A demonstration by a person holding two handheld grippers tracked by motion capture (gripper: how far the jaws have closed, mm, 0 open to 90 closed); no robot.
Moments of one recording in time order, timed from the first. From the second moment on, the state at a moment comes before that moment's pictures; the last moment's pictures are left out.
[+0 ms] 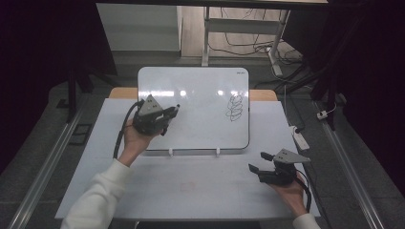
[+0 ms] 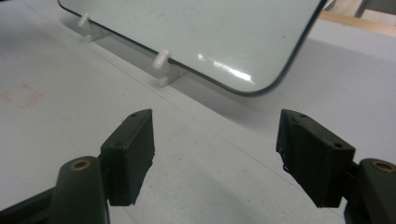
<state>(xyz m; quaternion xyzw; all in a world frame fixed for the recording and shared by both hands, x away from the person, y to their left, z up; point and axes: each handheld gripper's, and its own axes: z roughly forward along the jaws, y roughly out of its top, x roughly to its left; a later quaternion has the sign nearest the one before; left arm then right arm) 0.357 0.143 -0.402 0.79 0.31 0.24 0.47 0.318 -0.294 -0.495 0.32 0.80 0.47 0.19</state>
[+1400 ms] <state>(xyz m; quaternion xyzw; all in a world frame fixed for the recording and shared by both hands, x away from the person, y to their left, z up) 0.318 0.032 -0.440 0.82 0.22 0.17 0.51 0.335 -0.154 -0.479 0.33 0.80 0.50 0.03</state>
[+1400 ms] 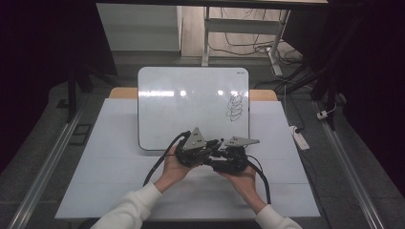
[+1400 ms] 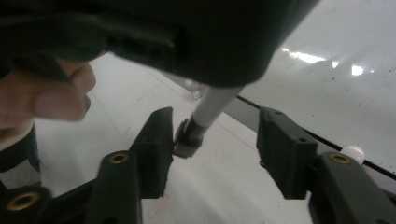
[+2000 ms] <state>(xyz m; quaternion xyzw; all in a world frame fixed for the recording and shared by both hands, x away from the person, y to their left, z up) 0.315 0.021 -0.441 0.82 0.20 0.16 0.51 0.340 -0.156 -0.482 0.35 0.80 0.48 0.00</state>
